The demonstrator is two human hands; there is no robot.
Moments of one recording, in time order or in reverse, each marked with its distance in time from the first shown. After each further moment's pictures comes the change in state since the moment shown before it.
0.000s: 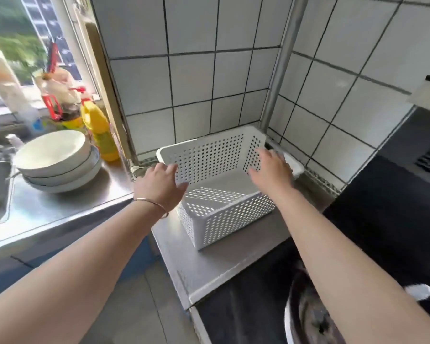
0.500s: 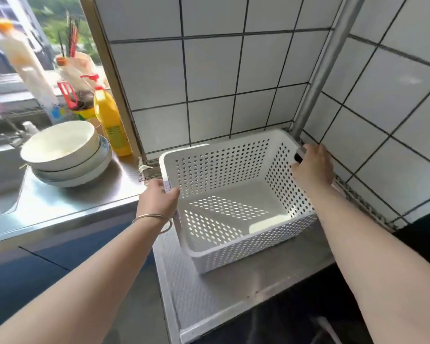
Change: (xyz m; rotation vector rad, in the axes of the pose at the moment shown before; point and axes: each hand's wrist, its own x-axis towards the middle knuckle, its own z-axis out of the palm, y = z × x) left_hand 0.057 0.003 0.059 -0.685 0.025 -0.635; right_hand 0.139 0.074 0.062 -0.018 0.082 0.146
